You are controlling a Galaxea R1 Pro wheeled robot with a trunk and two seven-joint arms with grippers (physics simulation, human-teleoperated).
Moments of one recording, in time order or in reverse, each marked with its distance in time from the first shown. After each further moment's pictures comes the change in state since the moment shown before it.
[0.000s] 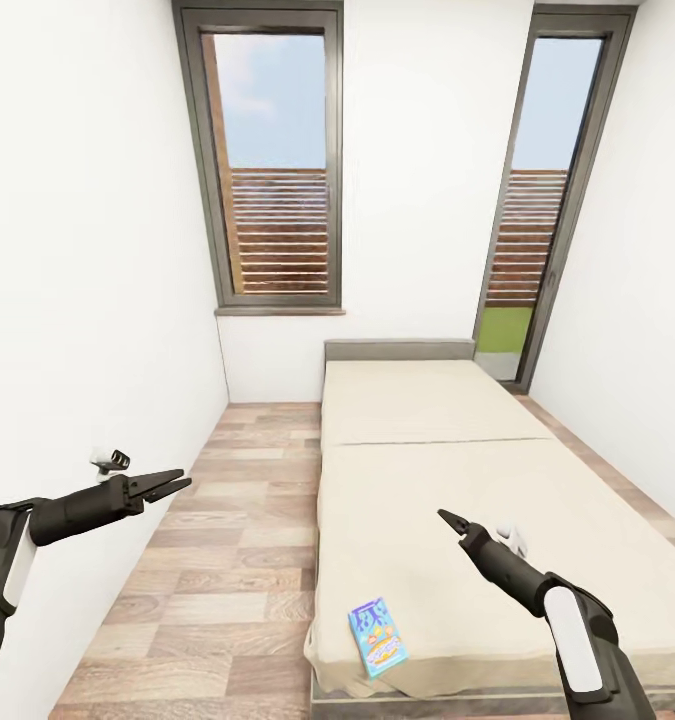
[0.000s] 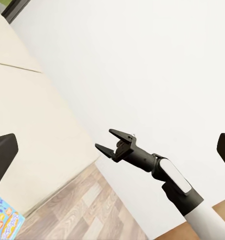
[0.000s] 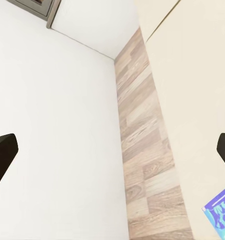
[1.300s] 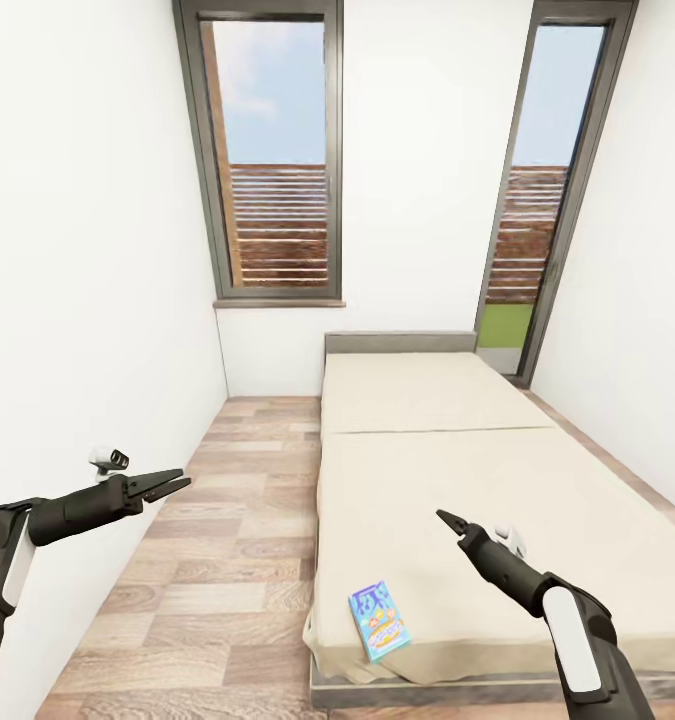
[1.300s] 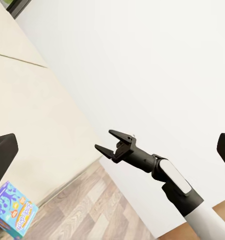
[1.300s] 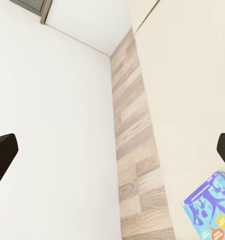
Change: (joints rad) left arm 0.000 0.001 0.003 0.000 0.000 0.001 0.000; right arm 0.000 0.002 0.003 0.003 0.000 0.000 0.000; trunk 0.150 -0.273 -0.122
